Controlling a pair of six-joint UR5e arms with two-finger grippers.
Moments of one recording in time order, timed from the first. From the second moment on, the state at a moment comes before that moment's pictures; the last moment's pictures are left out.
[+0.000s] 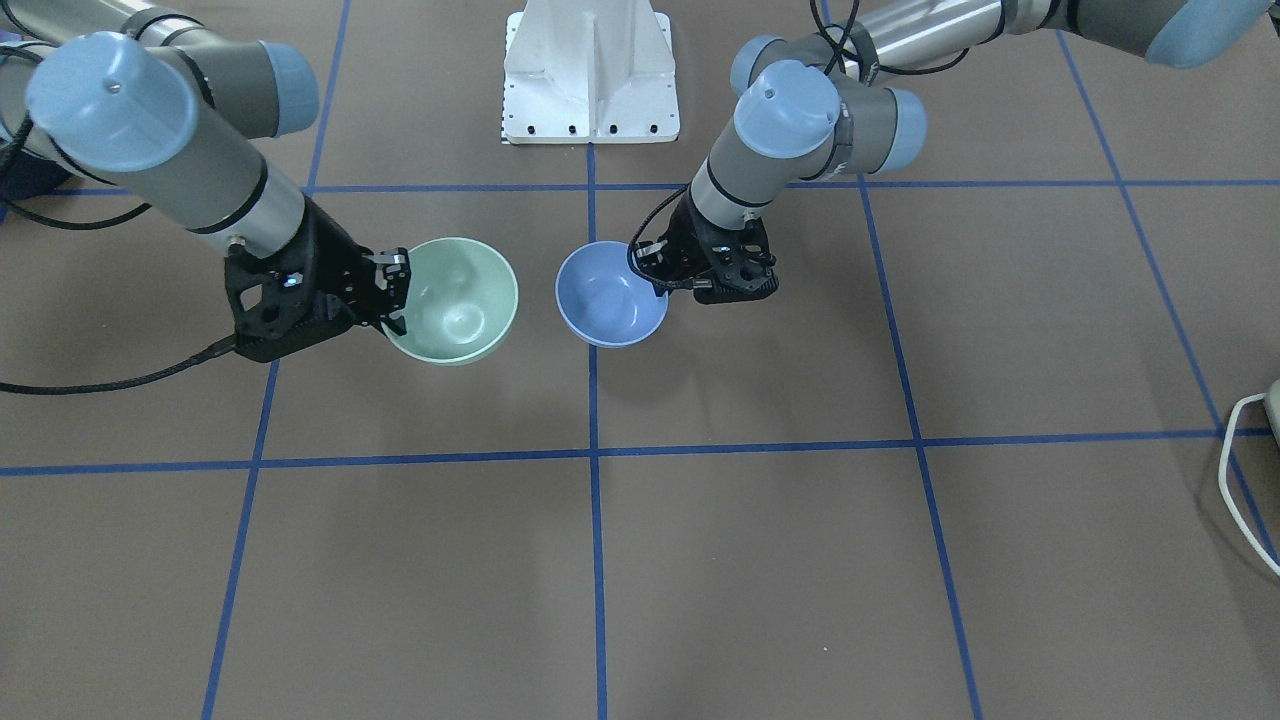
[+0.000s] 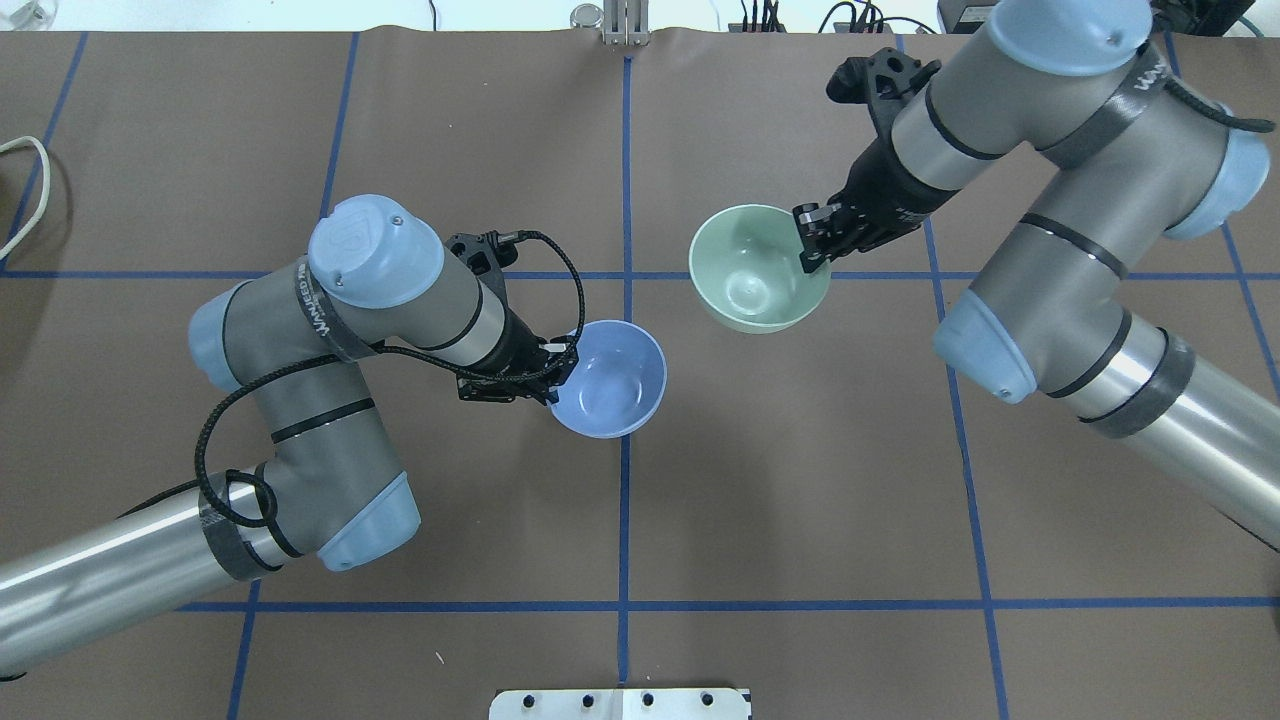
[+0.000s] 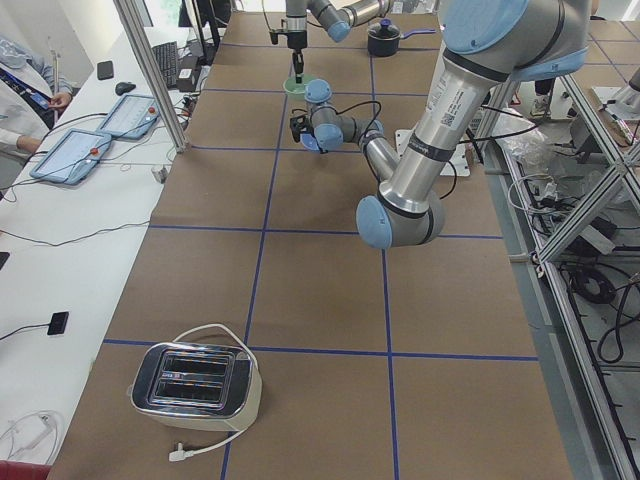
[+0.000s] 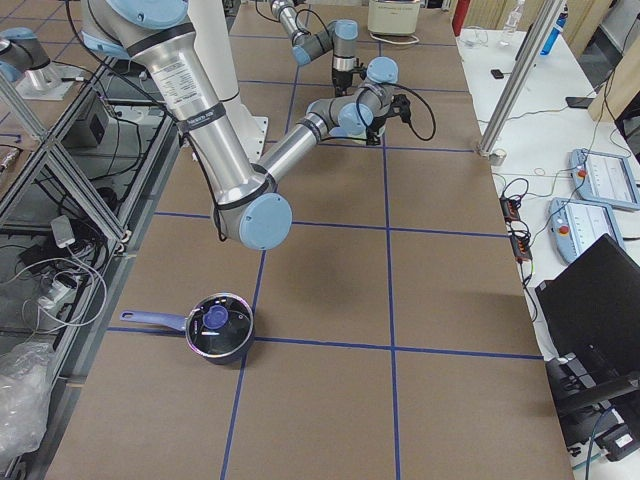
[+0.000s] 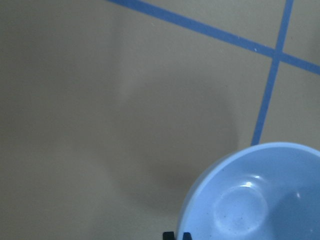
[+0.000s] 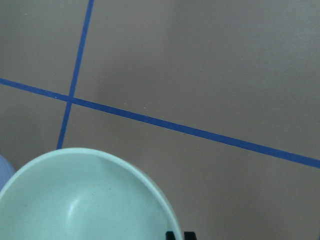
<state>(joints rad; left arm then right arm) -0.56 -2.19 -1.62 -1.91 -2.06 -1.50 0.83 -1.02 1.76 -1.43 2.26 0.87</state>
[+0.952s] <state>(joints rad) -0.51 -2.21 -1.57 -1.92 -2.01 -1.50 0.76 -0.98 1.76 -1.43 2.21 0.93</state>
